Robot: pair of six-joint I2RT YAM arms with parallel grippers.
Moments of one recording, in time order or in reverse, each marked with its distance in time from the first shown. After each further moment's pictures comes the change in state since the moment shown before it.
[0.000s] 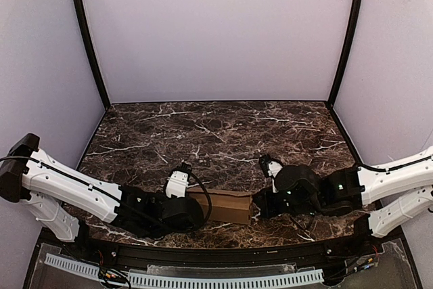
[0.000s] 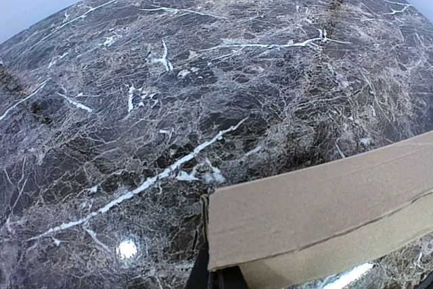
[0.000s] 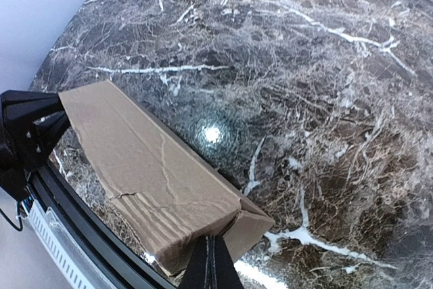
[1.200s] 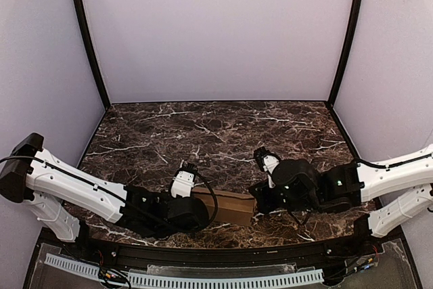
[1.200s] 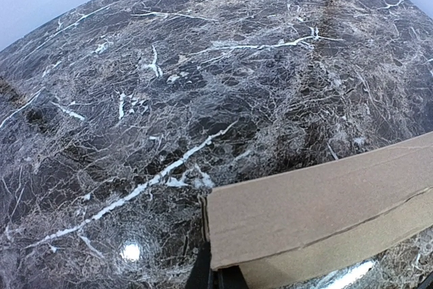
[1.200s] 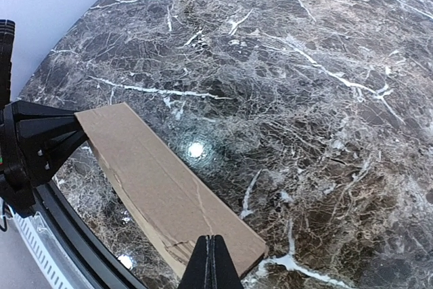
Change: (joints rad) left arm 0.000 0.039 0.037 0.002 0.001 0.026; right arm 0.001 0.014 0.072 -0.010 0.081 -0.155
